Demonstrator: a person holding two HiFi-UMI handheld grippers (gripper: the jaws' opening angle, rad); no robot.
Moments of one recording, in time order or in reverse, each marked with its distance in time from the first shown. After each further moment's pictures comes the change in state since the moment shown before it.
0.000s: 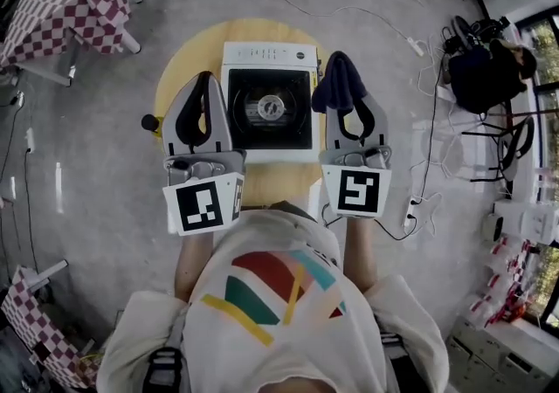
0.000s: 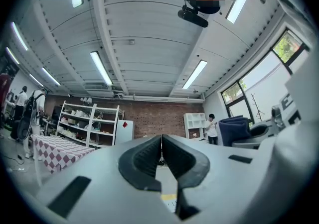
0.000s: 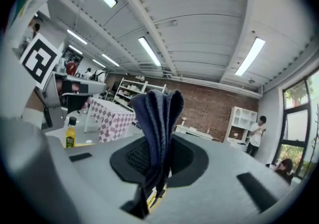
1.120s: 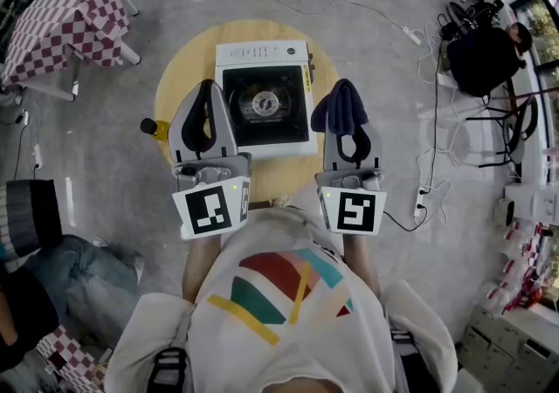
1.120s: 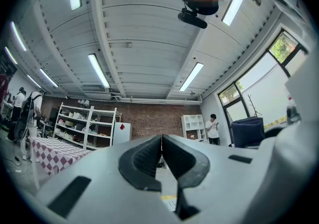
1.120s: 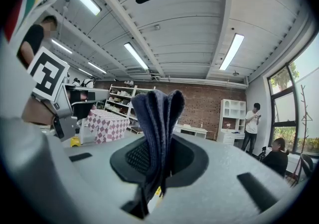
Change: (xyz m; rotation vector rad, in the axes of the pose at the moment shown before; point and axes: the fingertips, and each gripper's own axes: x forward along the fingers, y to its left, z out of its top) left arm -0.008 -0.019 0.006 0.007 -0.029 -0.025; right arm -0.051 0.003 -0.018 0.153 -0.006 -0.094
